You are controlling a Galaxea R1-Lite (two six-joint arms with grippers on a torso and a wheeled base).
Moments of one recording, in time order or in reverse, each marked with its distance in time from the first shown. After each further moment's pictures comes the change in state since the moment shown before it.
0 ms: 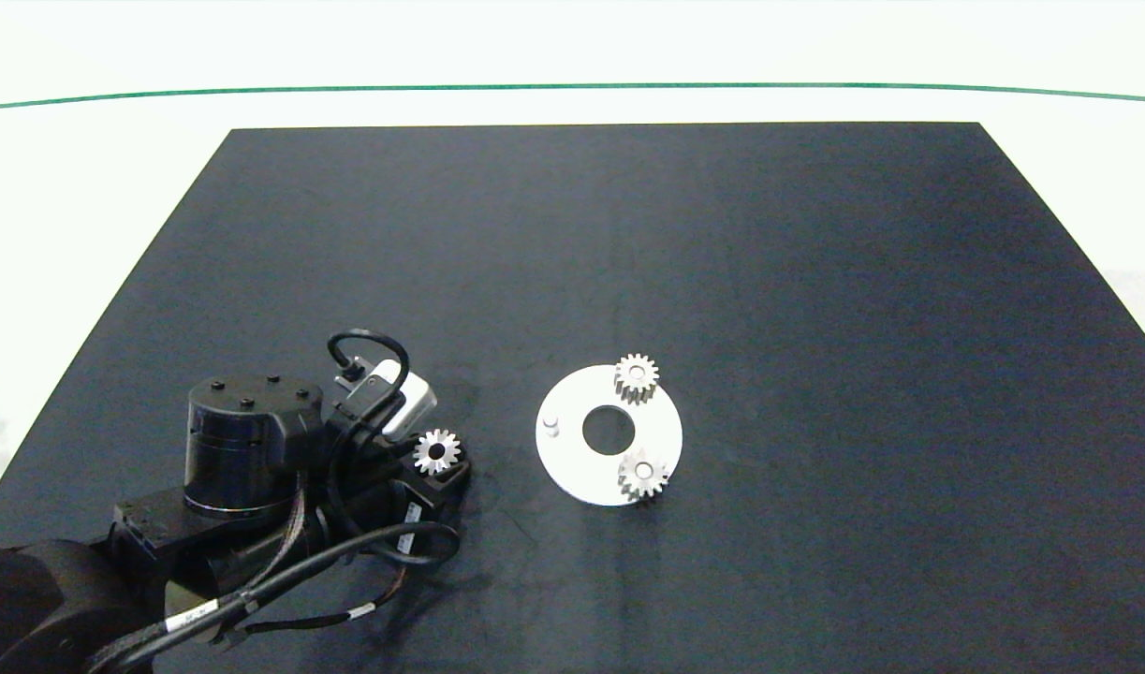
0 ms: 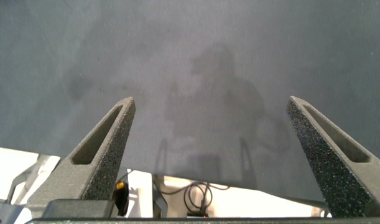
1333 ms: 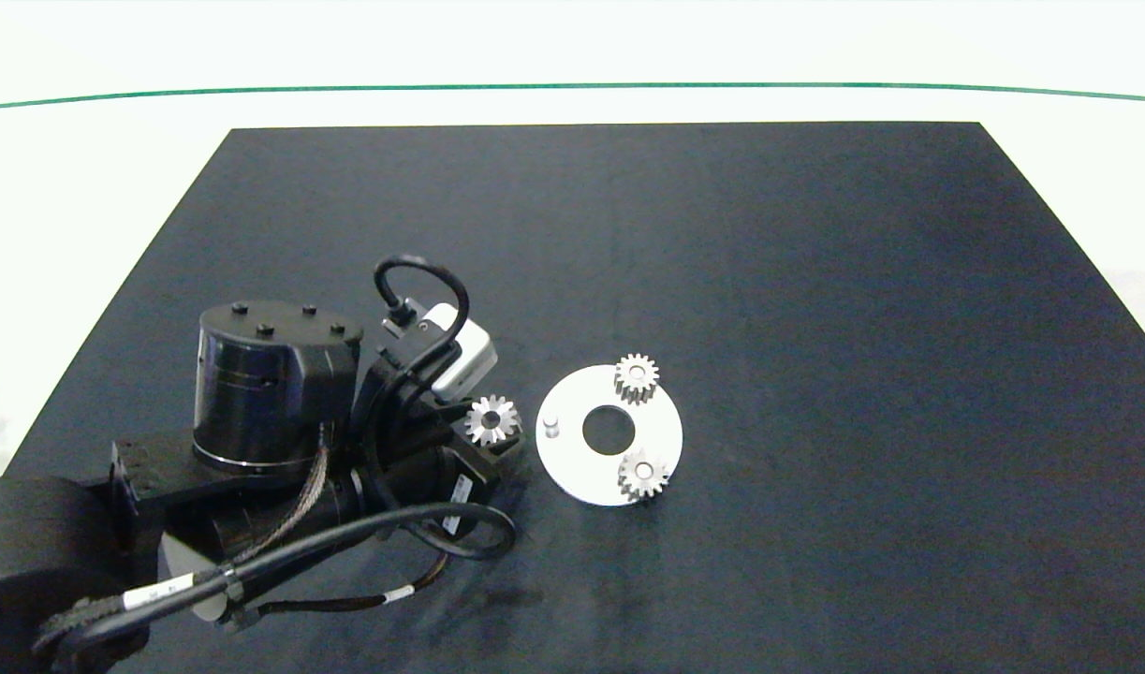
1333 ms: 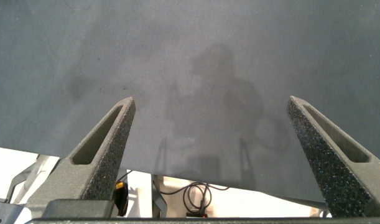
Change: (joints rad) left arm -0.174 -0.082 -0.253 0.293 0.052 0.004; right arm 0.000 0.002 -0.010 0.002 0.000 -0.005
